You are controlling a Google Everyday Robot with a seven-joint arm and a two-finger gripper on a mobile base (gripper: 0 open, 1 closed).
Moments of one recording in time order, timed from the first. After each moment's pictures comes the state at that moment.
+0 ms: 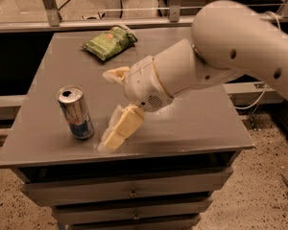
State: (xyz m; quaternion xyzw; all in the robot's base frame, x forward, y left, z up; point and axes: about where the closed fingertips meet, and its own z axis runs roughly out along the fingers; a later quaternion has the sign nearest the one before) arm 0.439 0.069 0.915 -0.65 0.60 0.29 0.36
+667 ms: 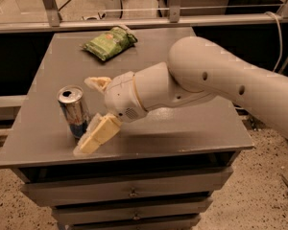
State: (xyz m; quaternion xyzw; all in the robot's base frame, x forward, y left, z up) arm 0.447 0.124 0.891 -0.63 0.57 0.35 0.41
